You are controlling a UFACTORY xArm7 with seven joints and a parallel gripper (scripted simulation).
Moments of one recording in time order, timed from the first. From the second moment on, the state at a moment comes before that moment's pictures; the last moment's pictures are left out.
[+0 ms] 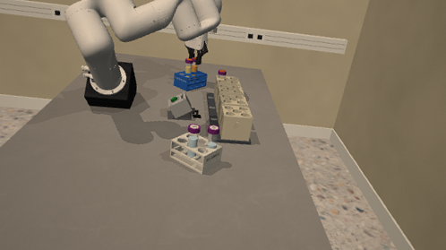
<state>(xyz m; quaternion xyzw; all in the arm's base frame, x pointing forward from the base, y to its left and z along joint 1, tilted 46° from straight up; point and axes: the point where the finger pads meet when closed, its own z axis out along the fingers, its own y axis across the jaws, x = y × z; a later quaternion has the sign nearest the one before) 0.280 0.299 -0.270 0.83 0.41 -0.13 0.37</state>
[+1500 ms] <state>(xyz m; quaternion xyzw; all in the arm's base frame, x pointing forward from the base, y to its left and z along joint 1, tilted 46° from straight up) 0.277 0.318 -0.252 0.83 0.41 -0.13 0.37</state>
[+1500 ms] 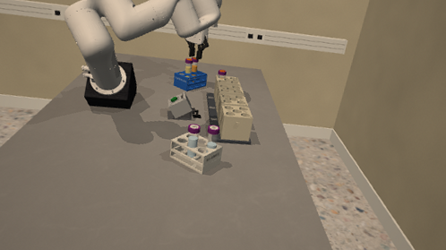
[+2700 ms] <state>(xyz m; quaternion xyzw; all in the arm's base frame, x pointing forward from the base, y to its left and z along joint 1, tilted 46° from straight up) 0.272 0.363 -0.207 0.83 0.41 -0.13 0.37</state>
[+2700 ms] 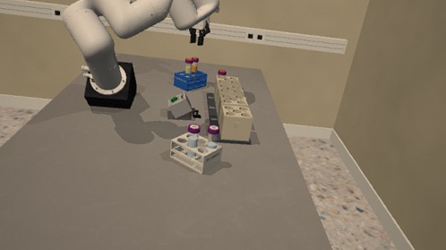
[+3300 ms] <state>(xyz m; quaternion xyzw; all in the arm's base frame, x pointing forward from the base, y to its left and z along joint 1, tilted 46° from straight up) 0.269 0.386 -0.185 0.83 0.41 -0.13 0.37</state>
